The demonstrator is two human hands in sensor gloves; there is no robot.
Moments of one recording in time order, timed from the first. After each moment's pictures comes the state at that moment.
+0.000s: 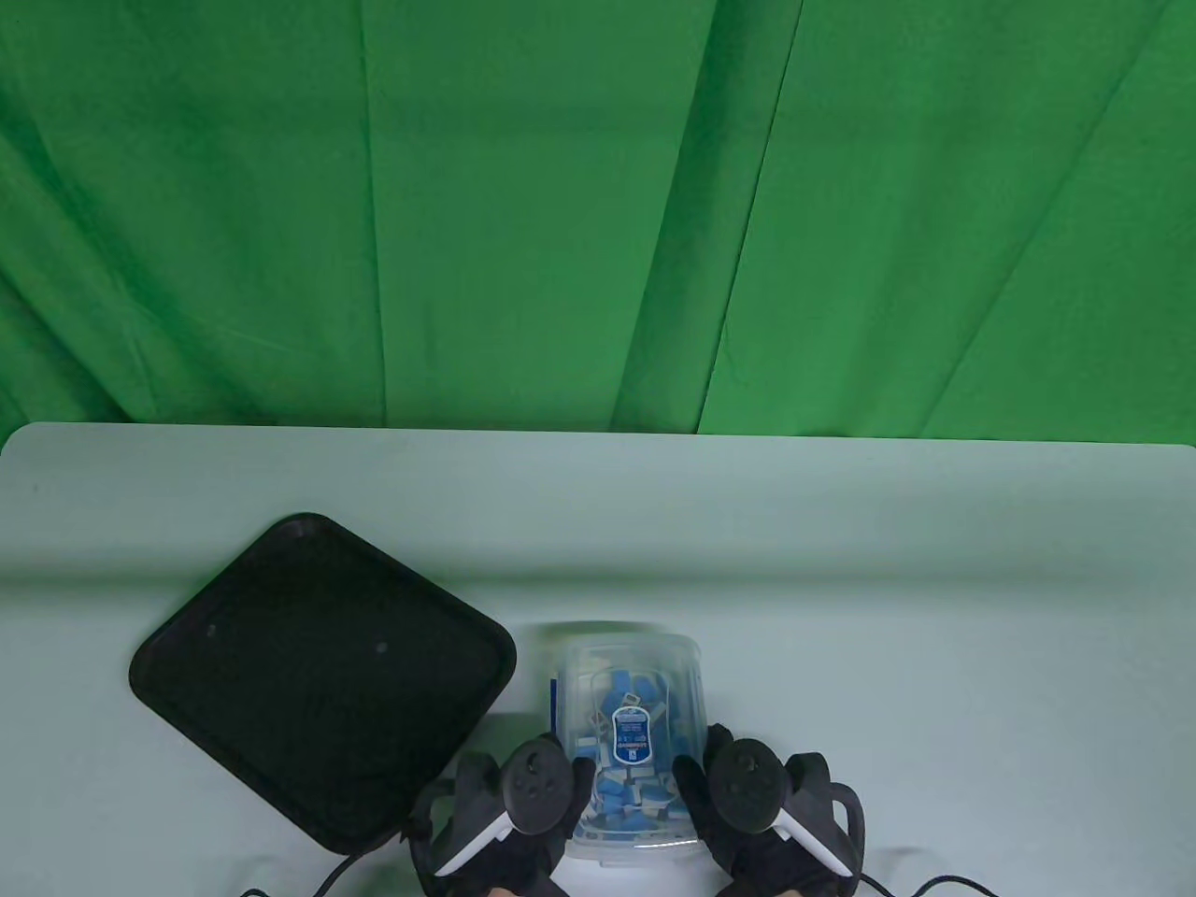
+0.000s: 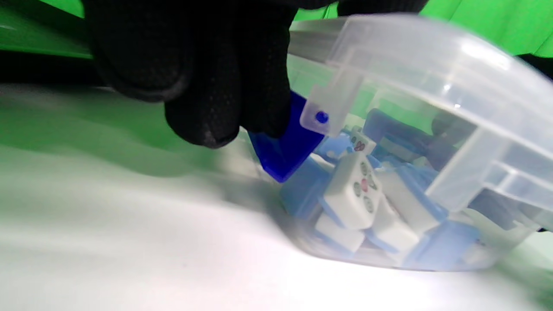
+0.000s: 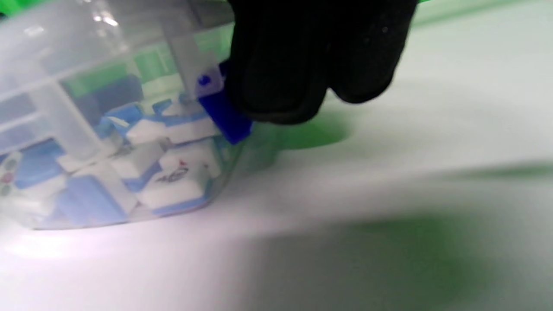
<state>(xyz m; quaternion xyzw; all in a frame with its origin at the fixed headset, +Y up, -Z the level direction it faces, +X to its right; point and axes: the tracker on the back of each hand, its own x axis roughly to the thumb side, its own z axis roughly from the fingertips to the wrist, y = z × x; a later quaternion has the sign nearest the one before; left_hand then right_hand) -0.091 -0.745 -0.245 -0.12 -0.10 0.16 0.98 0.138 -0.741 -0.248 0.07 0.13 0.98 0.14</state>
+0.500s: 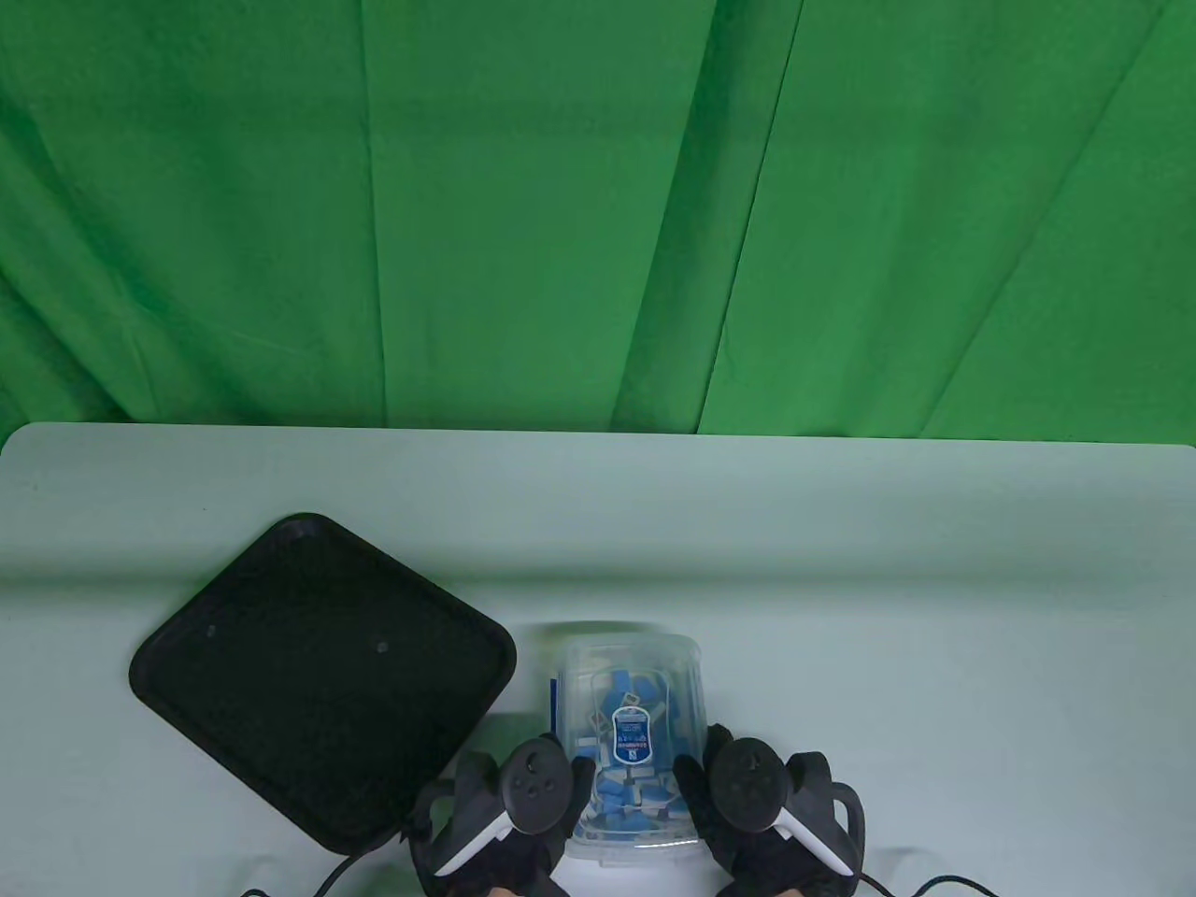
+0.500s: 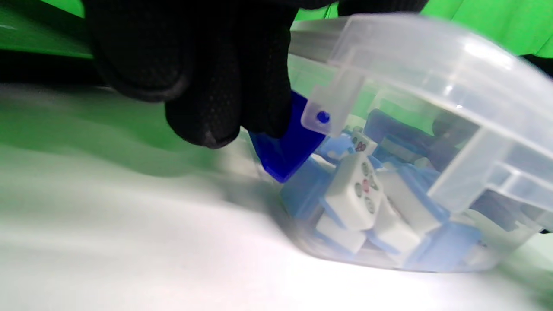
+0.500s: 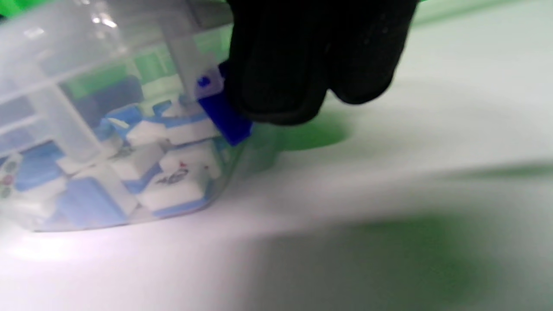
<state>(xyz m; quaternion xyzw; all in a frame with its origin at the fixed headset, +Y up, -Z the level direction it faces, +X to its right) -0.092 -0.745 -0.245 -0.12 -0.10 0.16 0.98 0.138 -0.741 -0.249 0.07 0.13 0.98 0.15</state>
